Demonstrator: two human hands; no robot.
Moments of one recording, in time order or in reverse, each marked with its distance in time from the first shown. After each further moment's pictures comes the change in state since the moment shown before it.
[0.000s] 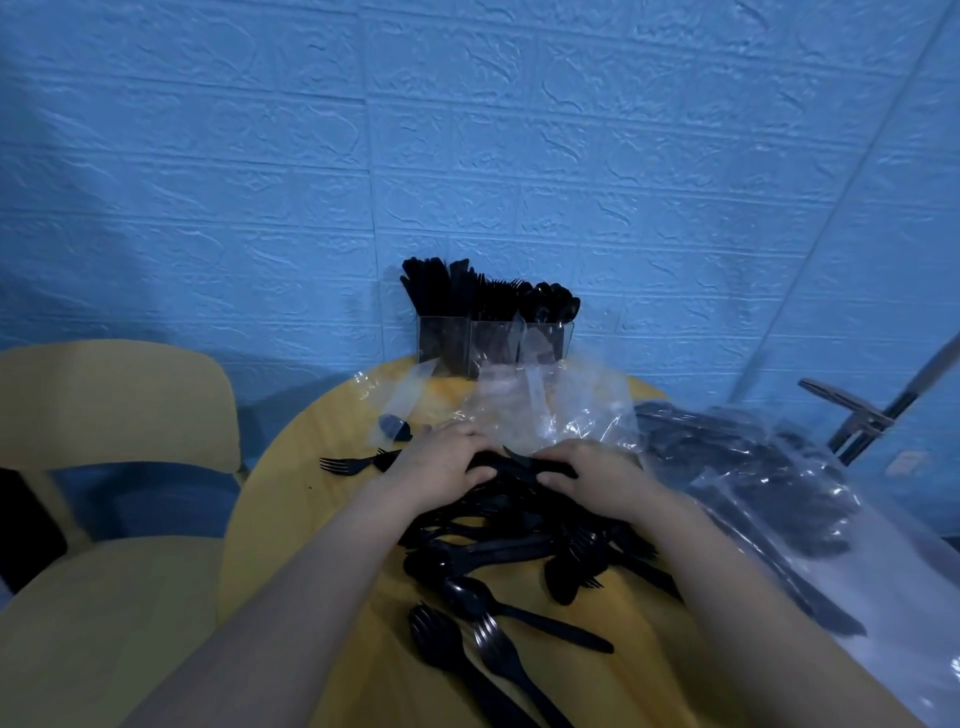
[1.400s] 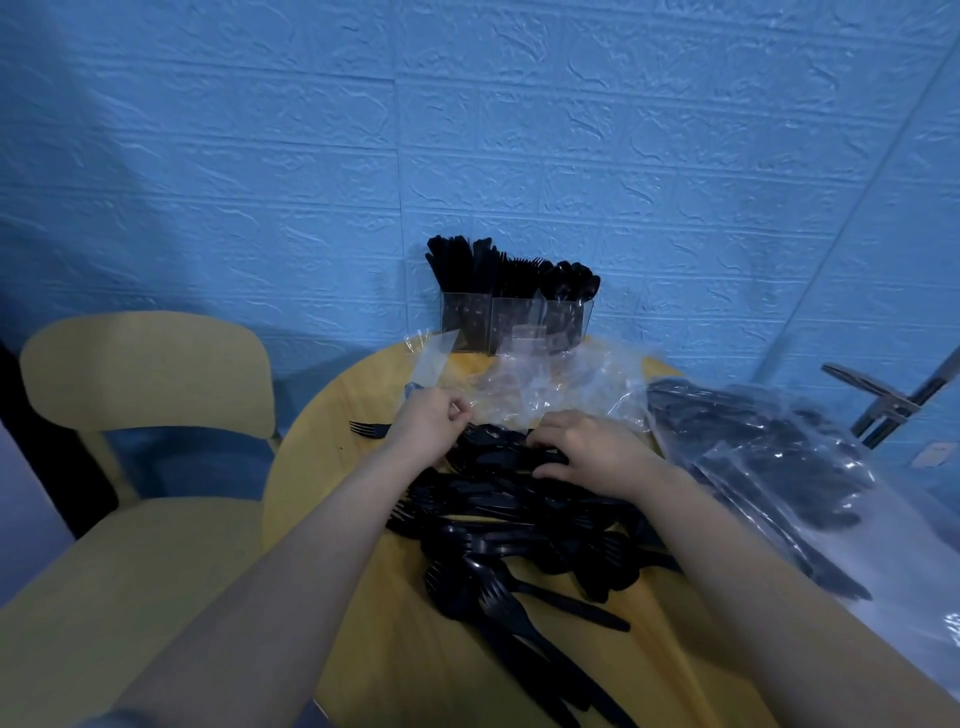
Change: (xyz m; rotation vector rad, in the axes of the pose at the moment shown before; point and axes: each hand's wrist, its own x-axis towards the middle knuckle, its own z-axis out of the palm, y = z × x) left_hand -0.020 -0.015 0.001 -0.477 0.292 -0.328; right_hand -0.007 -0.016 0.005 -0.310 0.062 -0.317
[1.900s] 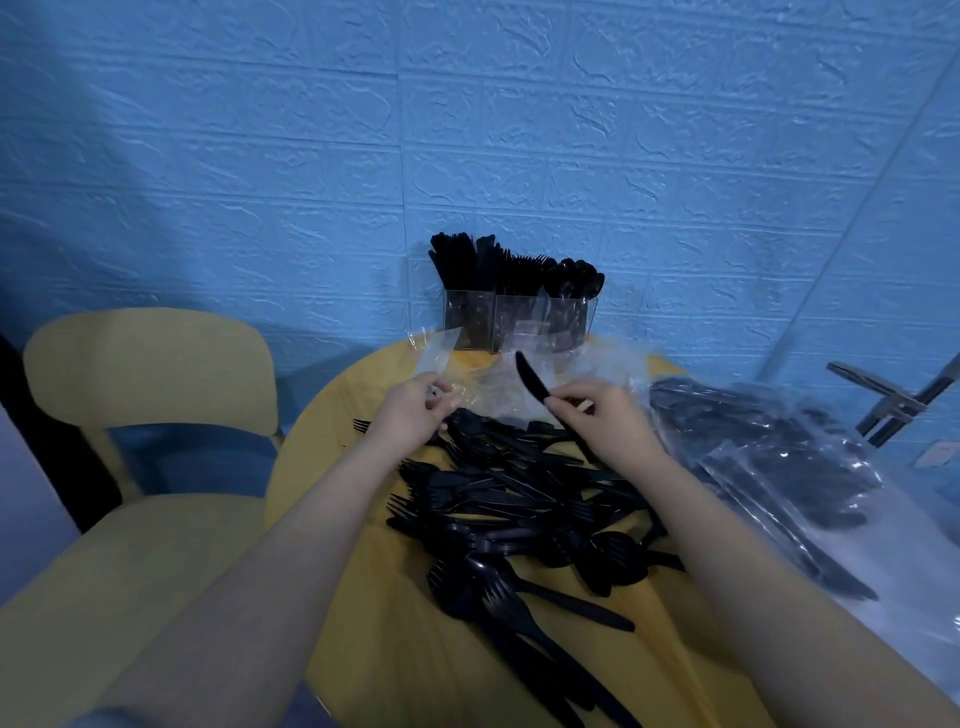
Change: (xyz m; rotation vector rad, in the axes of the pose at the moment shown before) left_hand 0.004 -0.019 -0.012 -0.212 0.036 -0.065; right_hand 0.006 -0.002 -0.008 0.717 0.427 0.355
